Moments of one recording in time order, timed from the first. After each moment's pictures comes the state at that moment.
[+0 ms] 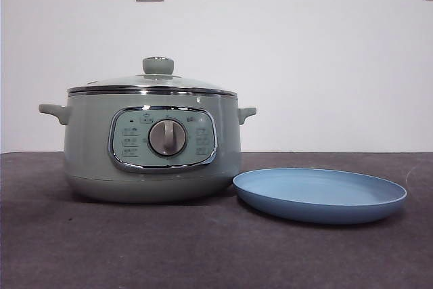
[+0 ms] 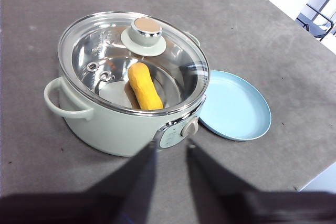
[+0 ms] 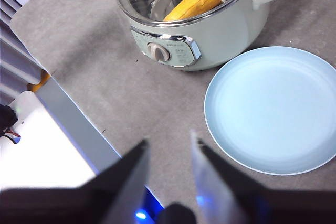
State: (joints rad) left arm 0.05 0.63 0.95 -0.87 0.61 0.06; right arm 0.29 0.91 1.09 -0.97 -0.54 -0.17
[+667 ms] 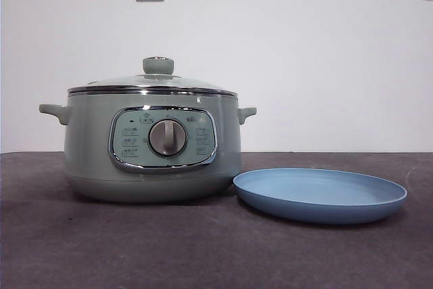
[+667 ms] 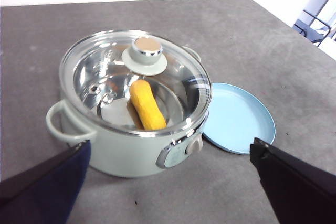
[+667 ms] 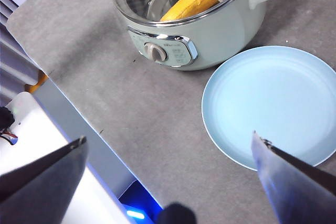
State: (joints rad) left arm 0.03 0.69 0.96 -0.77 0.61 0.07; right arm 0.29 0.91 1.09 -0.97 -0.54 -0.17
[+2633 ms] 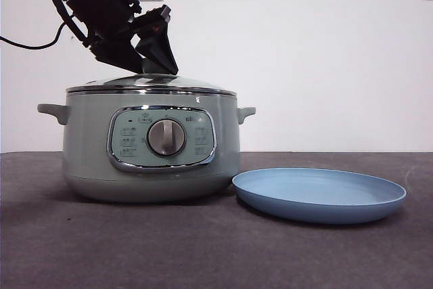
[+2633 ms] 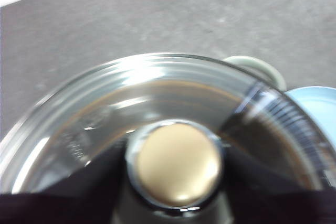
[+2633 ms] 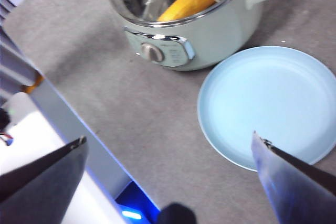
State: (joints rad) left arm -0.37 1.63 1.26 -0.22 0.22 0.14; right arm 0.29 0.91 1.09 -0.97 -0.52 -0.17
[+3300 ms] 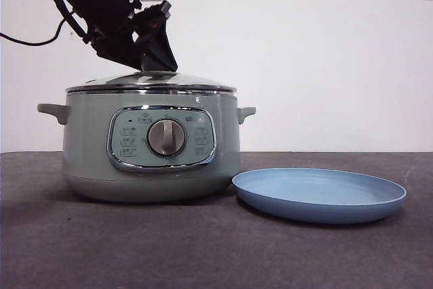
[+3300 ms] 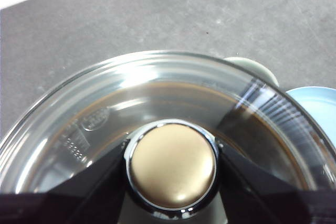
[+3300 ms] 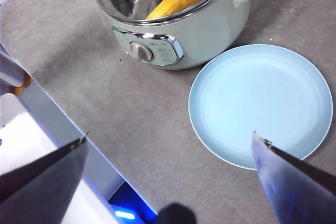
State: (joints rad) left arm -0.37 1.60 1.26 -0.23 0.21 0.14; right arm 0.29 0.92 1.09 -0.97 -0.49 -0.17
